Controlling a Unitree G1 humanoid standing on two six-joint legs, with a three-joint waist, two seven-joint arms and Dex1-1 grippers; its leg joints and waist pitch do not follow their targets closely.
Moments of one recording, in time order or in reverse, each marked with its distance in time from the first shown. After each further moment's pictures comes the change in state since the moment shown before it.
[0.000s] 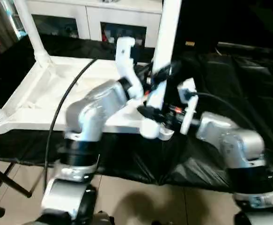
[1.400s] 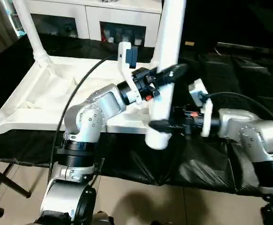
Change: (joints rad) left arm 0.031 0.036 0.010 0.027 -0.189 0.022 -0.373; right arm -0.045 -0.253 0.072 0.035 0.066 0.055 0.377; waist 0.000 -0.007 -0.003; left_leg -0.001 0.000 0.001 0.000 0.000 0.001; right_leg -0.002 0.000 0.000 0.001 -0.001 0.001
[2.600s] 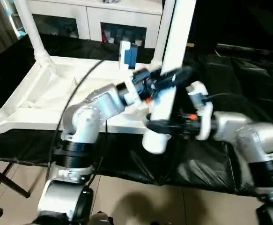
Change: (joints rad) left arm -0.011 -0.014 -0.011 0.008 0.084 -0.072 0.114; right arm 0.015 0.080 -0.011 0.021 0.027 -0.010 -0.060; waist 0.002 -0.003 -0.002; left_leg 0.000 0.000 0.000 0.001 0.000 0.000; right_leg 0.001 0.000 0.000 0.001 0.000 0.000
